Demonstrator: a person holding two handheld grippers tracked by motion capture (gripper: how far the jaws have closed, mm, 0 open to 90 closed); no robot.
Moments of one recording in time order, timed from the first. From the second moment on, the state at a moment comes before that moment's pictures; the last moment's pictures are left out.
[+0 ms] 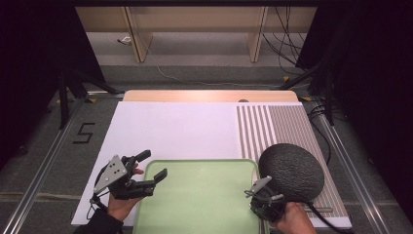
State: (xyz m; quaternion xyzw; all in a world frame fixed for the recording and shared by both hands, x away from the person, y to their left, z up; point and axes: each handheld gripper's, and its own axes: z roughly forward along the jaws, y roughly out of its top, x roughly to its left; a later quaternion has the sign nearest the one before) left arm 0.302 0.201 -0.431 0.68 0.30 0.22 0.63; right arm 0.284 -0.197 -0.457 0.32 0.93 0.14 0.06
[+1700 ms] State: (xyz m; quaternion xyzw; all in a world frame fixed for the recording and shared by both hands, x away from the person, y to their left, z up) left arm 0.307 0.201 -0.431 0.67 0.31 0.21 0.64; right arm 0.298 -0.242 -0.424 0.40 0.79 0.46 0.00
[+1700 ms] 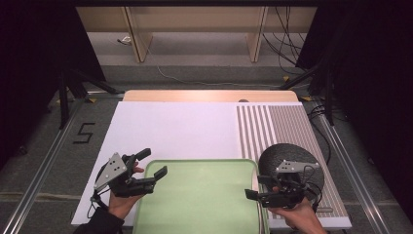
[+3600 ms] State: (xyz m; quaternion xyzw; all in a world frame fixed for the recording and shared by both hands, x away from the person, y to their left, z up) left arm 0.303 0.201 -0.431 0.68 0.30 0.22 0.63; right arm 0.260 -0.350 -0.427 0.55 0.73 0.33 0.22
